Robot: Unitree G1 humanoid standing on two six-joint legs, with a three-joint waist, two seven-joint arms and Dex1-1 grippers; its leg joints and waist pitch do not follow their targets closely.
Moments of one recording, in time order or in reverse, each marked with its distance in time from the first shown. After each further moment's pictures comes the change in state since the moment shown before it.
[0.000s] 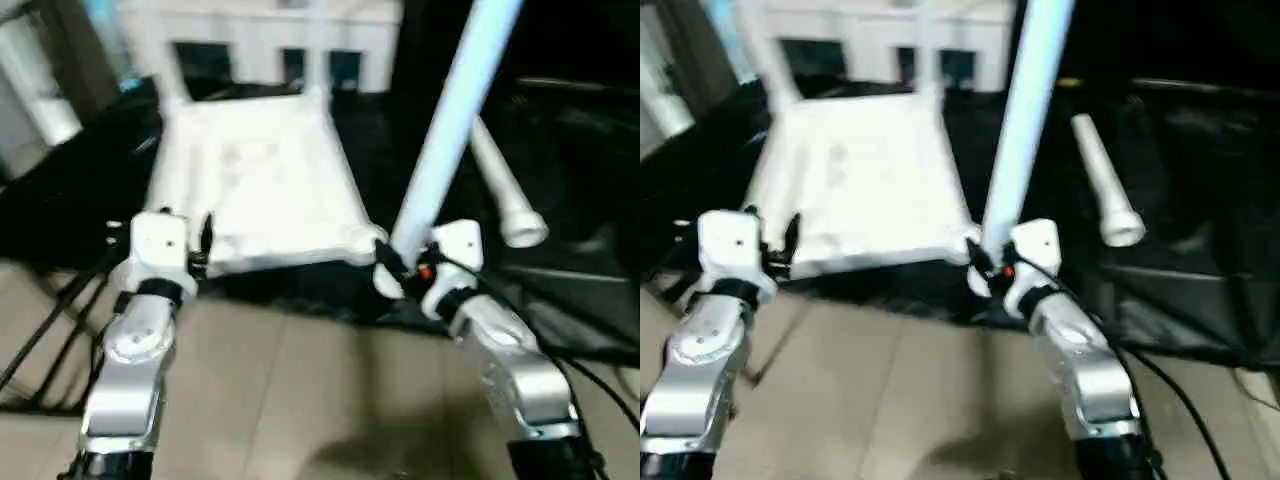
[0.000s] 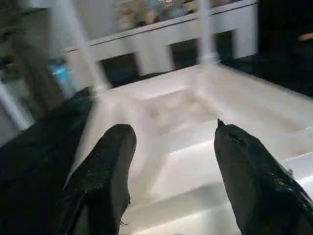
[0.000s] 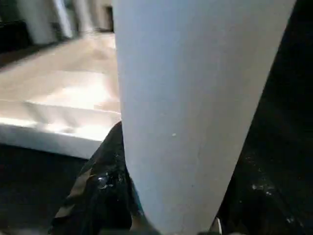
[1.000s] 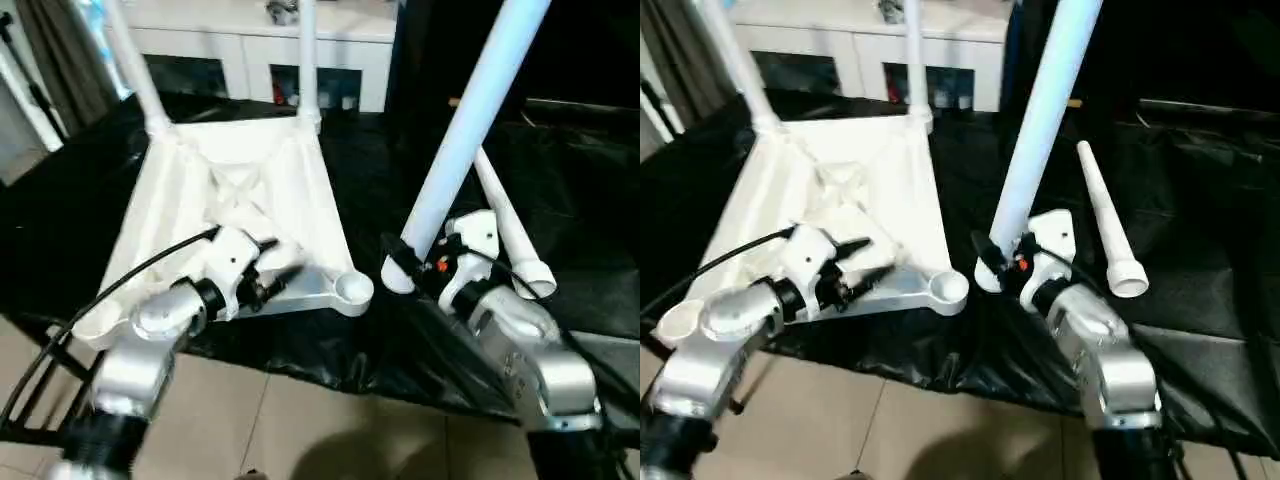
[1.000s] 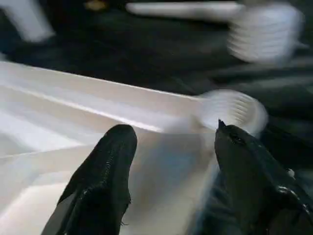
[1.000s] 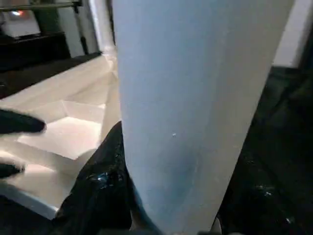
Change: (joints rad) left arm -0.190 0.240 -0.201 0.285 -0.172 -0.046 -0.756; right arm -0.070 -0.054 -0.021 -0.025 0.088 0.055 0.126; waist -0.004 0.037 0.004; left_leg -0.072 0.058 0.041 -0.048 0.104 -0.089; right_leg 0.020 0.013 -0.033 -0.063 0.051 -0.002
